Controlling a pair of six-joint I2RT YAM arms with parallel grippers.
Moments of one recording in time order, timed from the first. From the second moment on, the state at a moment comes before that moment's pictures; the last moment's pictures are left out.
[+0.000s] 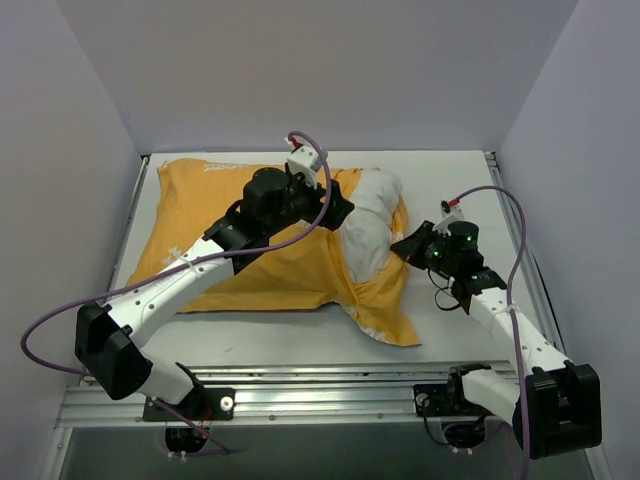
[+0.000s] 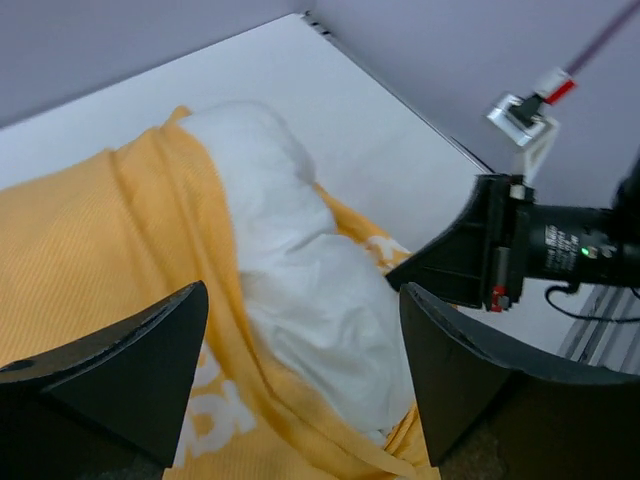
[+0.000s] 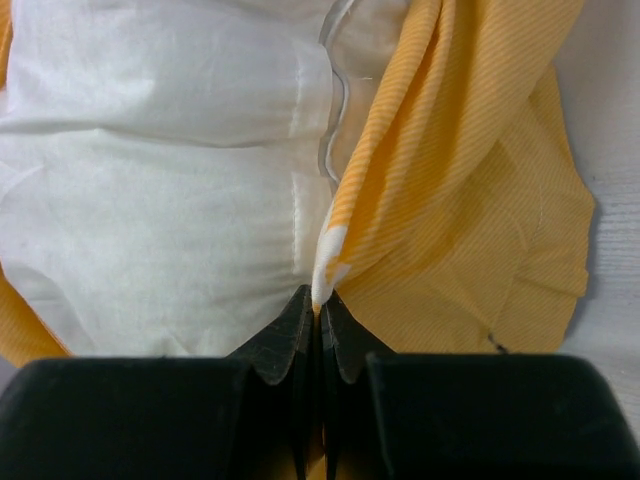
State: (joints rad) left arm -0.75 1.45 1.33 -0.06 0.03 -0.32; right arm 0.16 1.06 0.59 0.00 -0.35 0.66
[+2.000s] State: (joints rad) left arm -0.84 1.97 1.66 -0.33 0.24 0.01; right arm 0.13 0.89 0.48 -0.24 -0.10 0.70
